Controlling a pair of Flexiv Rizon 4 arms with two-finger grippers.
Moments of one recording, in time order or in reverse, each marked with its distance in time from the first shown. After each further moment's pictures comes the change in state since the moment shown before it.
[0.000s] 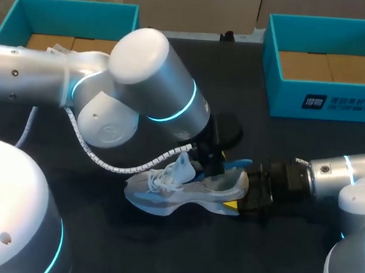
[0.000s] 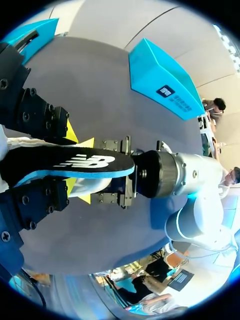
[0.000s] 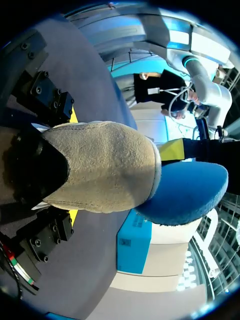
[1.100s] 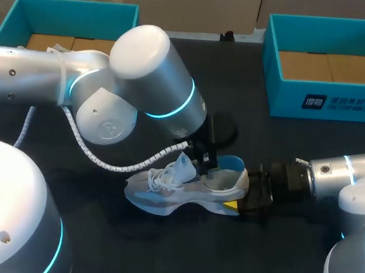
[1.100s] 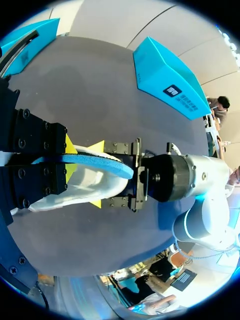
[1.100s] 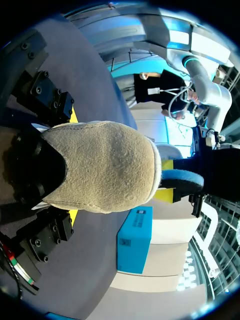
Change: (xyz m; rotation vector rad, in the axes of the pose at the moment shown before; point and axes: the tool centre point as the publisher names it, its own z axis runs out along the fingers) left arm -0.007 0.013 0.001 -0.042 -0.004 0.002; right arm 0.000 0.000 0.000 0.000 0.000 0.000
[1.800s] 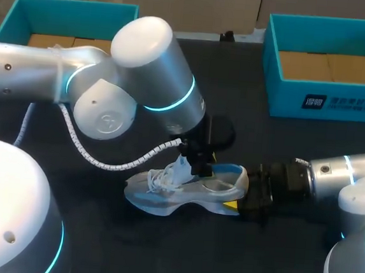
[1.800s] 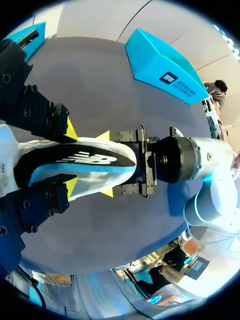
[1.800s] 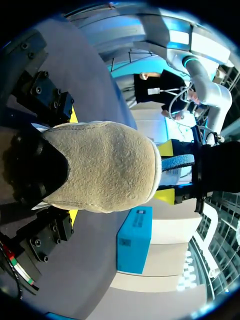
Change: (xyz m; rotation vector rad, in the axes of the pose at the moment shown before) left arm 0.006 0.011 -0.006 -0.046 0.070 0.115; right arm 0.000 0.000 0.000 0.000 0.000 0.000
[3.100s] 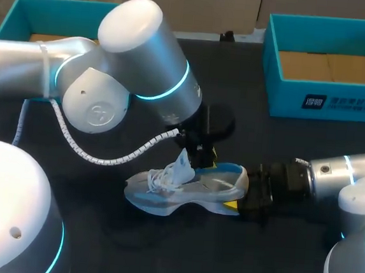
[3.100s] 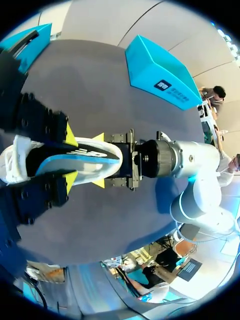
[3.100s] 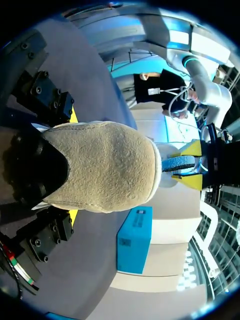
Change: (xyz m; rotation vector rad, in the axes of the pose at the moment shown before) left arm 0.009 -0.011 -0.039 0.032 -0.006 -0.042; right arm 0.000 0.000 0.000 0.000 0.000 0.000
